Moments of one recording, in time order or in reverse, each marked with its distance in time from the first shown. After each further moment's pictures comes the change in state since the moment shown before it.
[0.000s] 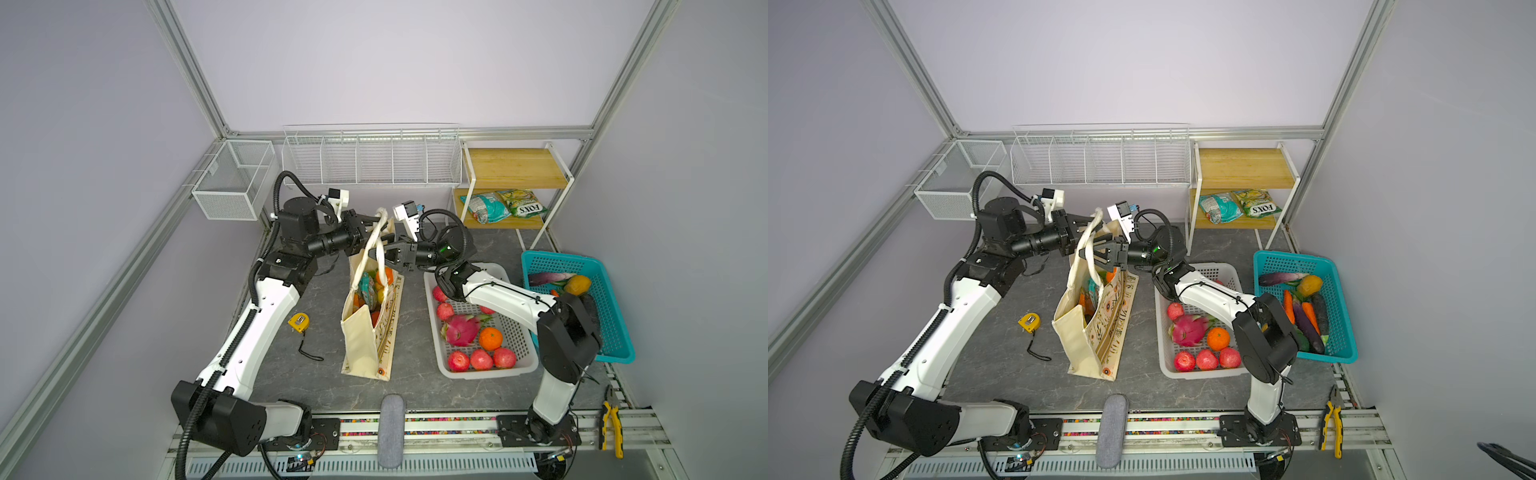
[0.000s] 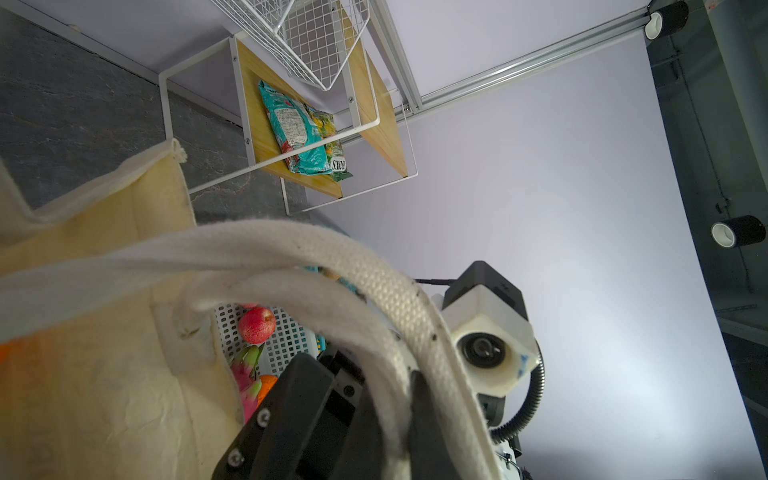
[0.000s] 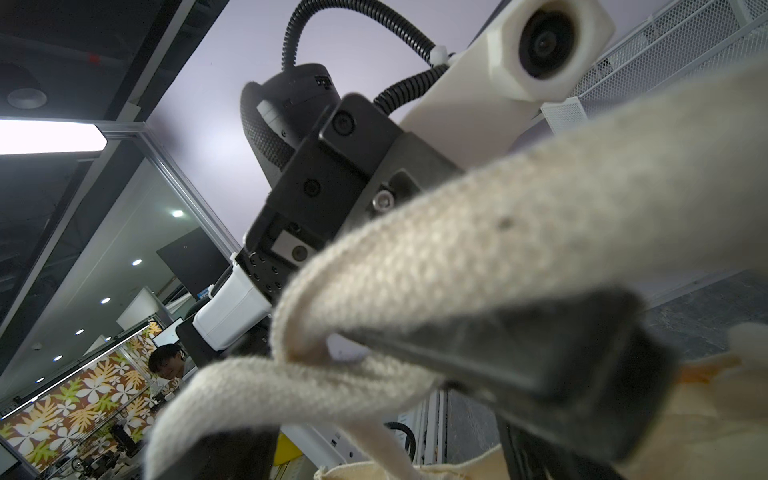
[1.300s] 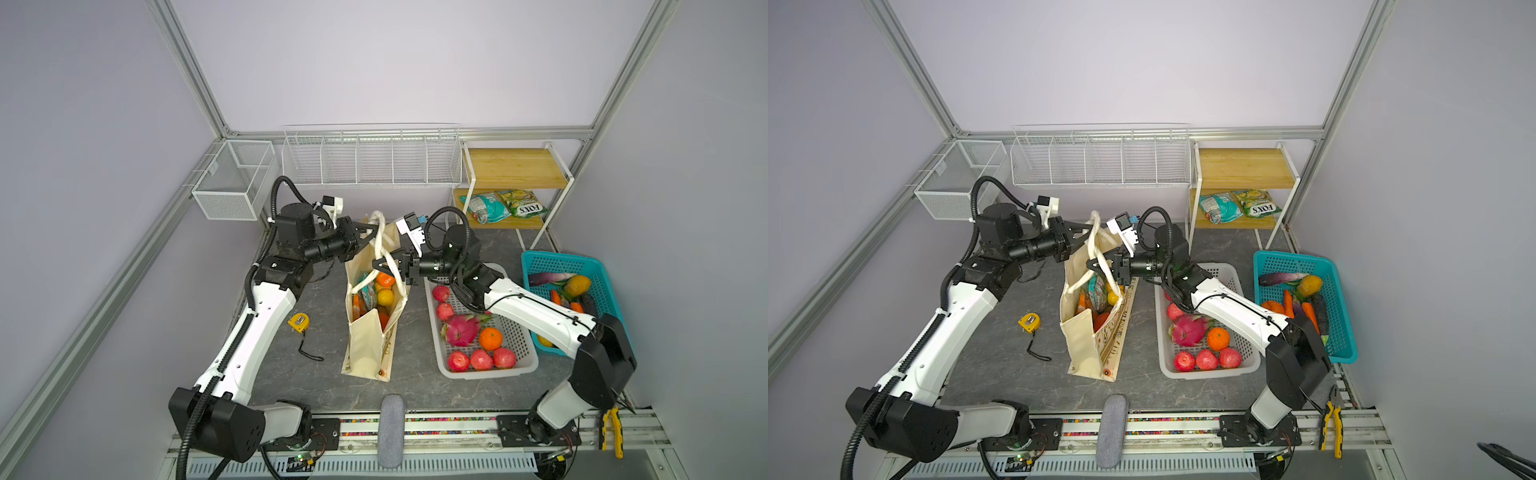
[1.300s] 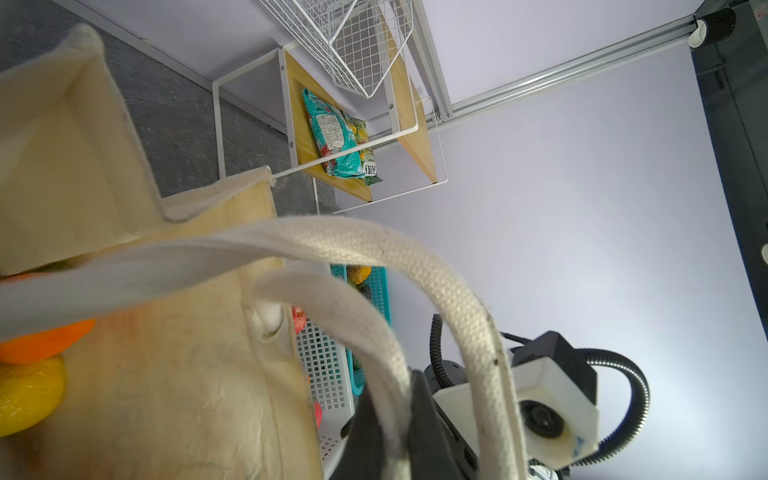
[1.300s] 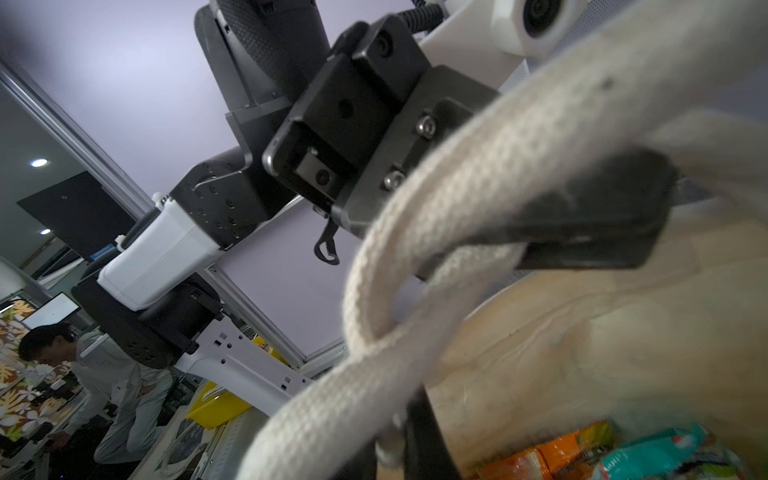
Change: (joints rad) left arm 0.041 -0.038 -0.049 -0.075 -0.027 0.059; right arm 0.017 -0.215 -0.072 -0.584 0.103 -0.460
